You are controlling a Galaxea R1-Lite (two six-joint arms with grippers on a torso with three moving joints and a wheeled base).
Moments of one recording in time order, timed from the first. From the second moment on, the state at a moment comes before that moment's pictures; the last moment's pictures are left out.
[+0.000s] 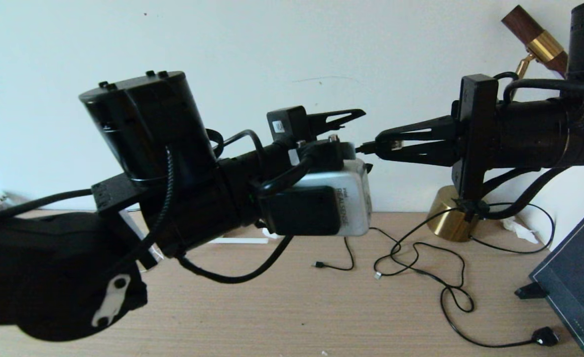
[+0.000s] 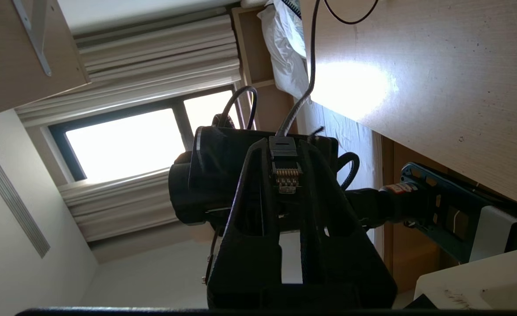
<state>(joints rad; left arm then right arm) -0.81 1.70 -1.06 -0.83 -0.23 1.34 0.44 1.54 -1.34 0.04 0.76 1.39</state>
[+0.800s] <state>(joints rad) -0.84 1.71 -1.06 -0.83 -0.23 1.33 0.45 1.54 -1.33 0.04 0.76 1.38</state>
